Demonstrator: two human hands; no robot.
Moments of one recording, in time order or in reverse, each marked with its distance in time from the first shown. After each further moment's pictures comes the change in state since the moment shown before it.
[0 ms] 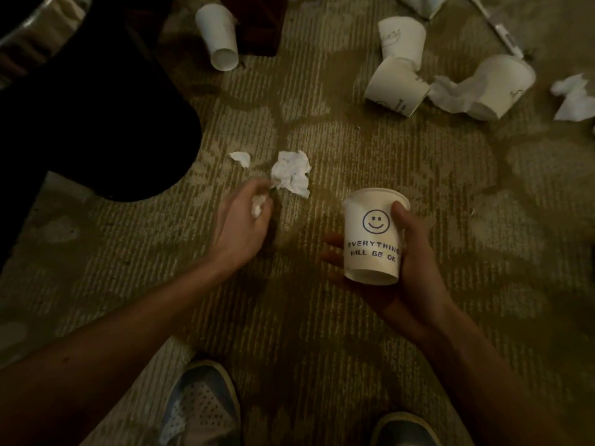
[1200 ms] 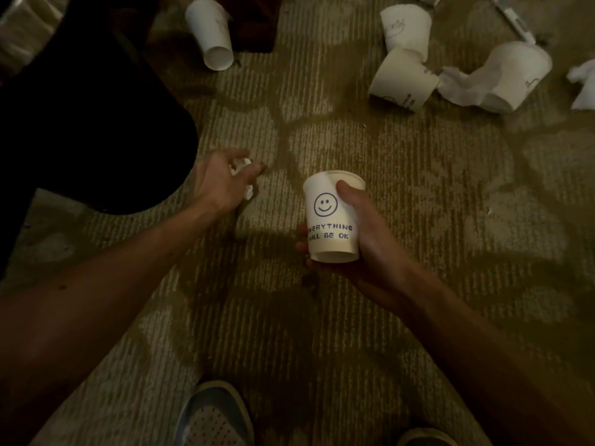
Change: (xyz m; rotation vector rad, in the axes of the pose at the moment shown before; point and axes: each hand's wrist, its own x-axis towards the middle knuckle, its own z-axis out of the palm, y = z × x) left_hand 0.087 -0.037 -0.017 0.149 -0.016 -0.197; right_hand 0.052 -0.002 0.035 -0.218 -0.110 0.034
